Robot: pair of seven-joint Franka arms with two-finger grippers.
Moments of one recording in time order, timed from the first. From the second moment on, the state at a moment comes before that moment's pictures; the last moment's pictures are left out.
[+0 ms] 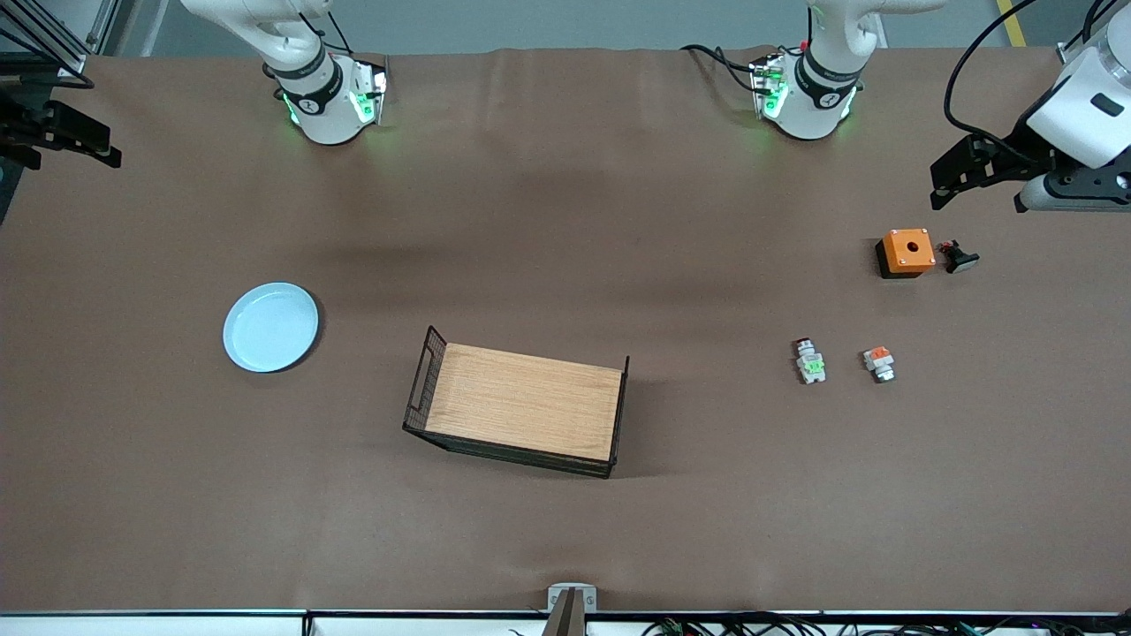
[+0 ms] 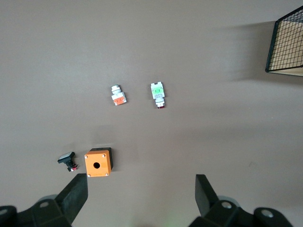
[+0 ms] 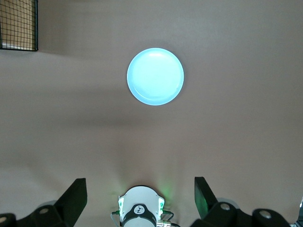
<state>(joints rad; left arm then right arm) -0.05 -0.09 -0.09 -1.63 0.01 1.55 -0.06 -0.01 -0.09 -0.05 -1.54 -0.01 1.28 -0.09</state>
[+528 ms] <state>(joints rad) -0.05 -0.09 -0.09 -1.63 0.01 1.55 -0.06 -0.01 -0.08 -0.05 -1.52 -0.02 1.29 -0.09</state>
